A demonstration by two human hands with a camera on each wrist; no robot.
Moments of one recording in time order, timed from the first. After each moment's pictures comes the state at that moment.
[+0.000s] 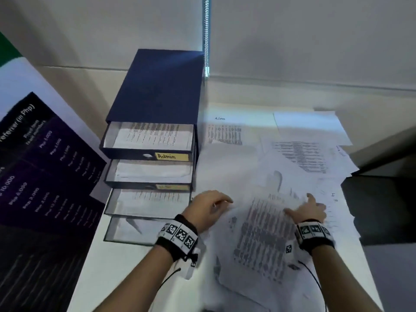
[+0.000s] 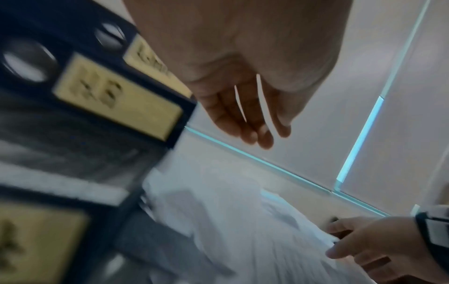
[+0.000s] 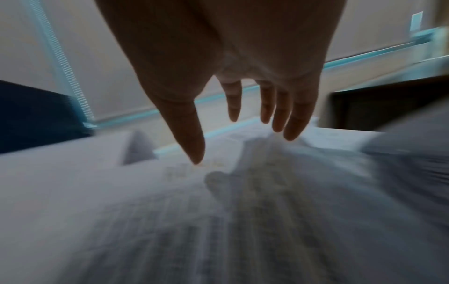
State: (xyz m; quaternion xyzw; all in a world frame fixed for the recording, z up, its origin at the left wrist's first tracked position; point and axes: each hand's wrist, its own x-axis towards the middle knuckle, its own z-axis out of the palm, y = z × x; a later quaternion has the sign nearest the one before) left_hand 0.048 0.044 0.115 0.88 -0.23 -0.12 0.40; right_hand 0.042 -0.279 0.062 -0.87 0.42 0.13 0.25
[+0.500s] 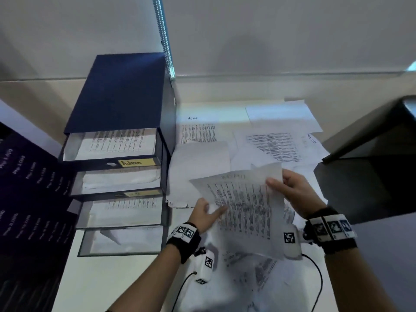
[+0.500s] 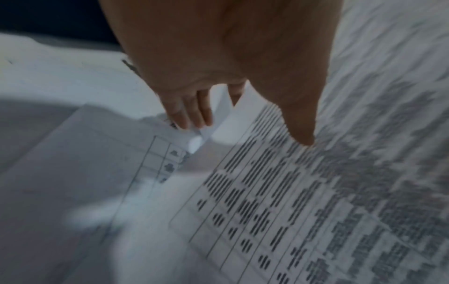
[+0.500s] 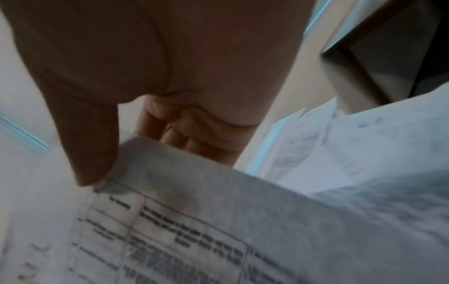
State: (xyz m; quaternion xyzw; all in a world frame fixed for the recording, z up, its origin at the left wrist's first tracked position) left_hand 0.038 -0.034 0.053 0.83 0.02 -0.28 0.49; right_hand 0.020 -0.296 0.180 -0.70 0.07 0.08 0.70
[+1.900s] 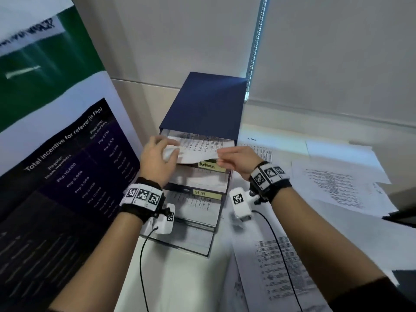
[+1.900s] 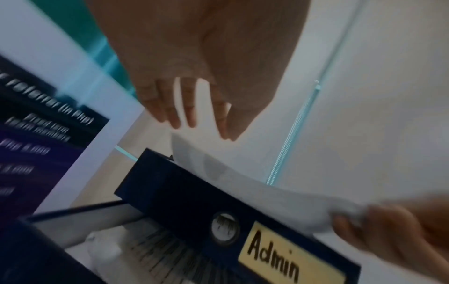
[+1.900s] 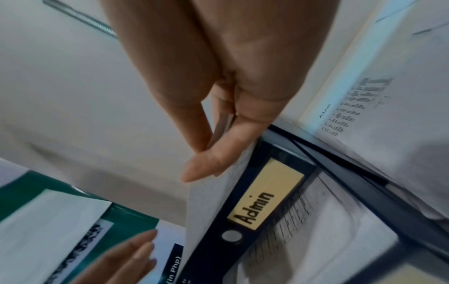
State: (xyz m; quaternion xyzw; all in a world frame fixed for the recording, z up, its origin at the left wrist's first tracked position) left_hand 0.104 0.217 0.213 0.92 0.05 0.21 0.33; right_hand 0.159 -0.021 0.228 -0.67 0.07 0.25 0.70
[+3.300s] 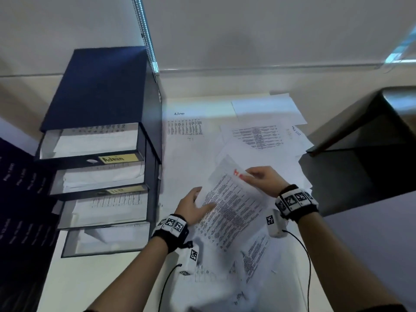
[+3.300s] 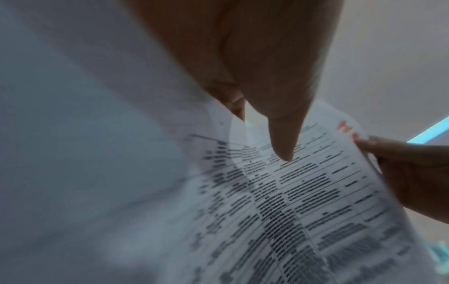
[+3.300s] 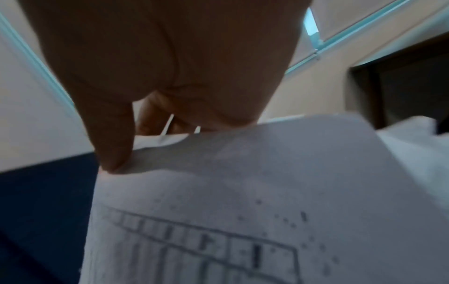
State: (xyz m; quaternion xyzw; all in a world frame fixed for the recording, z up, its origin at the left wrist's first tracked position) left_hand 0.044 -0.038 0.051 0.84 0.00 -0.28 0.47; right_hand 0.053 -0.316 0.117 -0.86 0.04 0.15 0.49
